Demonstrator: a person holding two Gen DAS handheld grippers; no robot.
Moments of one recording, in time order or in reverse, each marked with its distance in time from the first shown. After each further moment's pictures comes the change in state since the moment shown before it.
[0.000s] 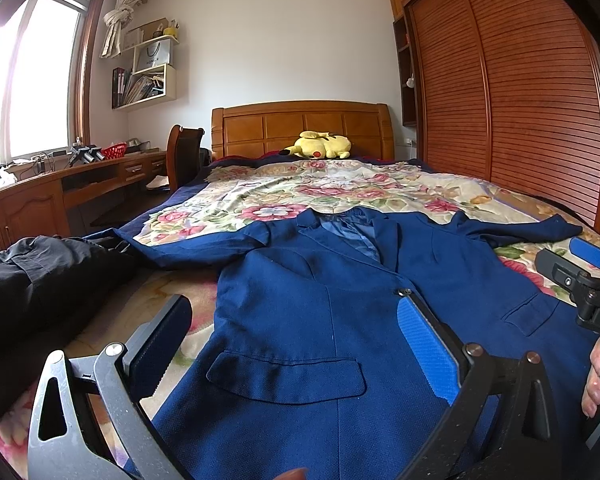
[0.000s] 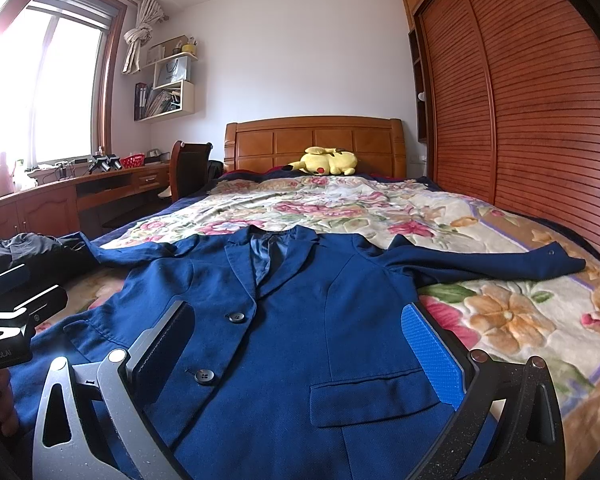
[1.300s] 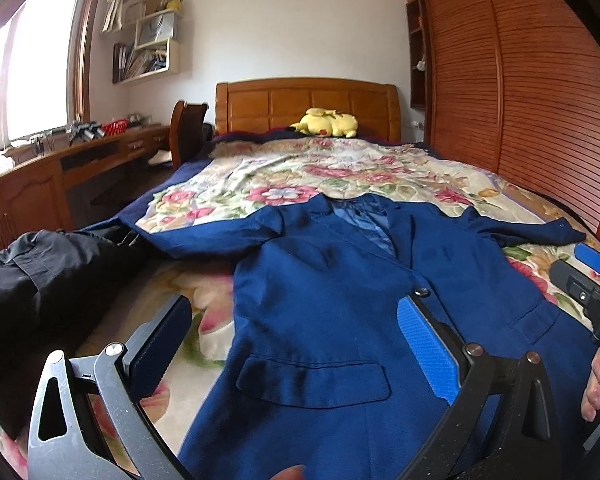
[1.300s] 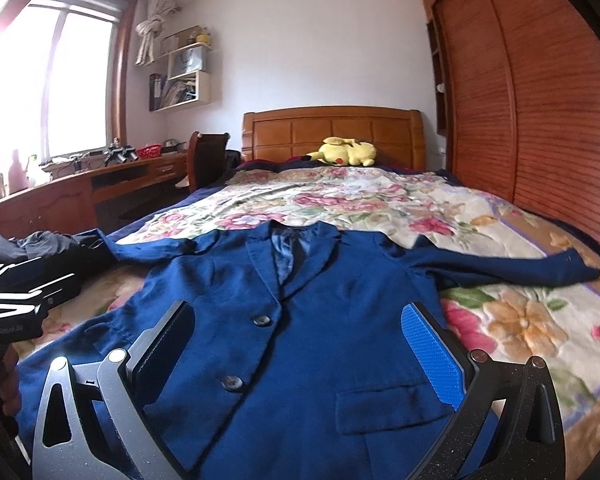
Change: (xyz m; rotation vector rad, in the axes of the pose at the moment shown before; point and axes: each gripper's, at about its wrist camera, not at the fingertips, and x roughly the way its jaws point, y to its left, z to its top) left arm 0.013 0.029 0.028 -0.032 0.112 0.001; right arm 0.006 0.017 0.026 -0.023 0.040 0.076
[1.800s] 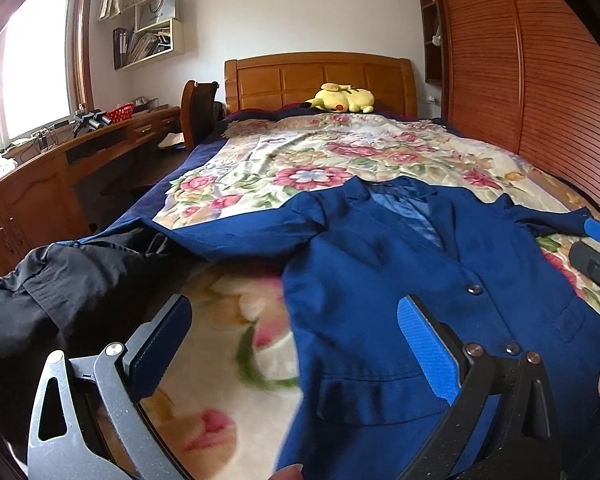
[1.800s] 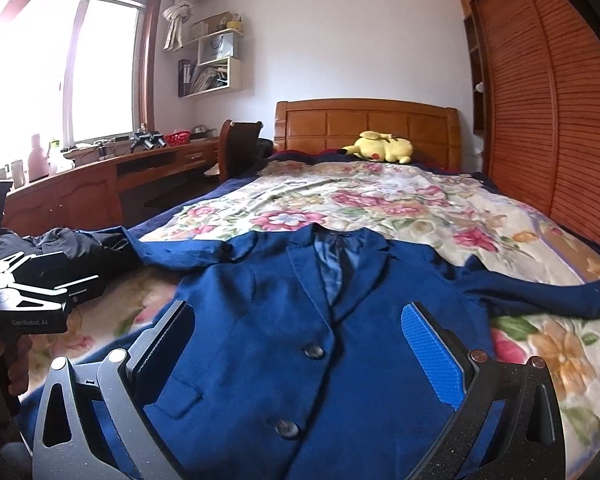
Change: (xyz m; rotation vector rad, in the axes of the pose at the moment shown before) left arm 0.038 0.052 0.027 0.036 0.102 0.045; right arm 0.046 0.014 0.036 -0.031 0.056 0.095
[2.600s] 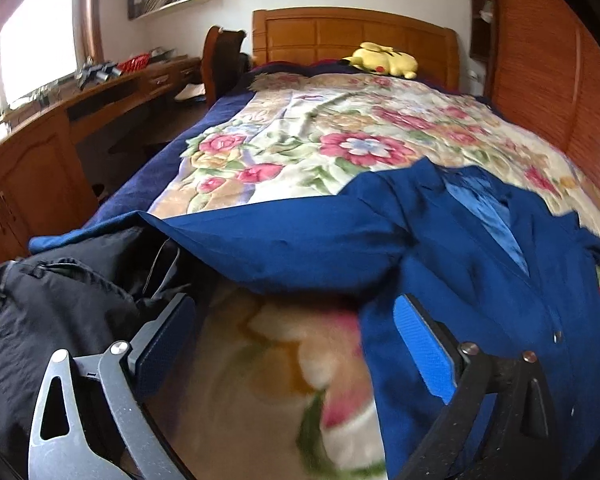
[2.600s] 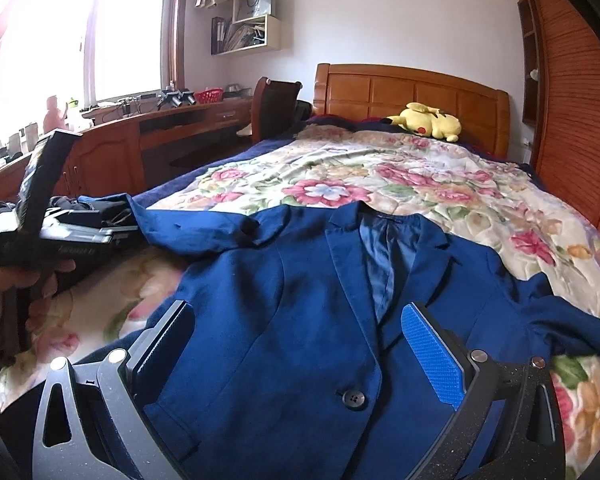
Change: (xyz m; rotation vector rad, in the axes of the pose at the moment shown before) left arm 0.119 0.068 0.041 -0.100 0.170 0.044; right arm 0.079 -0.012 0.026 -0.086 0.137 0.109
